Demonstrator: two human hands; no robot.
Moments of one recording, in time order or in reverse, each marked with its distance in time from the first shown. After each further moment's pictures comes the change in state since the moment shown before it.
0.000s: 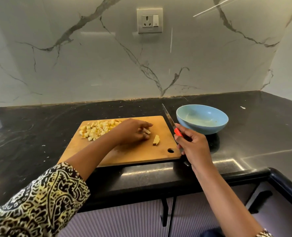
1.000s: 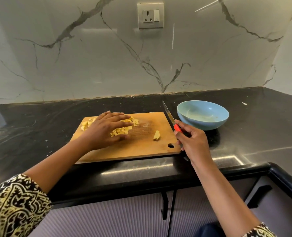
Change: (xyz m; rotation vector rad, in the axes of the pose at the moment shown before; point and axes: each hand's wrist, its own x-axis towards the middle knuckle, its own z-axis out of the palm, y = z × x) left_hand -0.068 -0.053 -0.010 0.260 0.238 0.164; right_hand 0.001 0.007 0.001 -0.029 -0.006 -0.039
